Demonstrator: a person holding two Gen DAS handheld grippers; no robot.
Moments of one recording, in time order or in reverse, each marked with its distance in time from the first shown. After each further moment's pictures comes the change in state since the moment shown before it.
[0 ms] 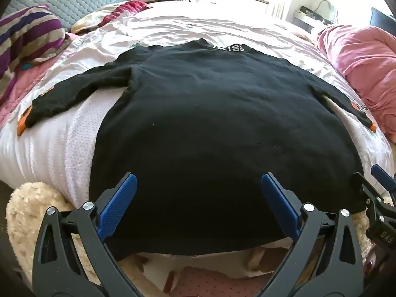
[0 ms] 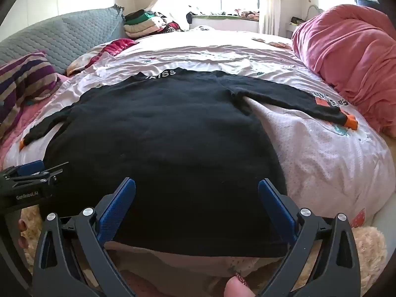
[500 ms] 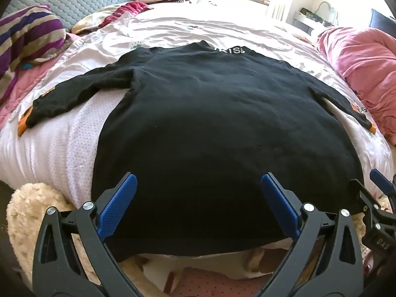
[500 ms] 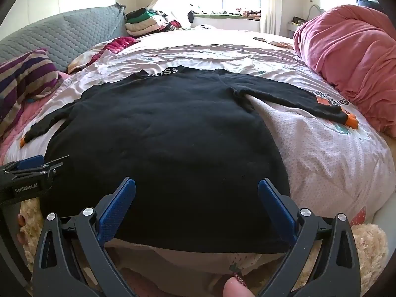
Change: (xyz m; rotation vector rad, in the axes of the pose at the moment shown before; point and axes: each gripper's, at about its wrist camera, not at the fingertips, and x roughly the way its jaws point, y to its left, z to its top) left arm -0.002 0.003 0.003 -0.008 -0.008 -0.001; right arm -0.001 0.004 -0.003 -0.014 0.010 -0.004
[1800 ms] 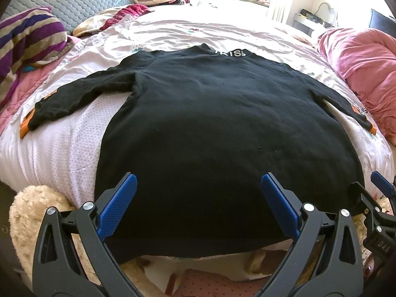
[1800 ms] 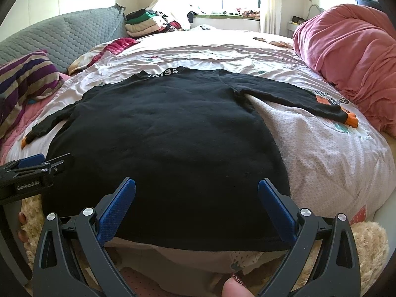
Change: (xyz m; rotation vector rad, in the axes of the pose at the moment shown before) left arm -0.004 0.000 0.003 0.005 -0.012 0.004; right arm -0.001 0.000 0.000 0.011 0.001 0.005
